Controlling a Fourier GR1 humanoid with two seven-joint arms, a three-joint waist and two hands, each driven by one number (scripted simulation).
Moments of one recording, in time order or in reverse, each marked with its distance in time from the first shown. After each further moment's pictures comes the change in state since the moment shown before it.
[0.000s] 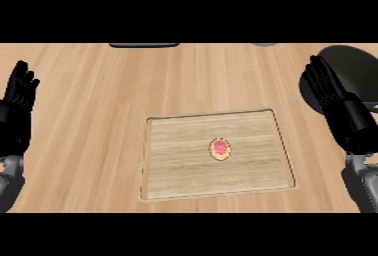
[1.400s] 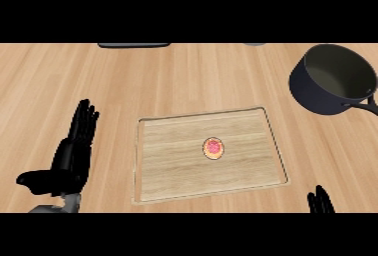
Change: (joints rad) left arm 0.183 -0.267 -0.157 -0.088 0.023 -0.017 -0.190; right arm 0.907 0.413 0.360 -0.325 1.160 -0.881 -0.174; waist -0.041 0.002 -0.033
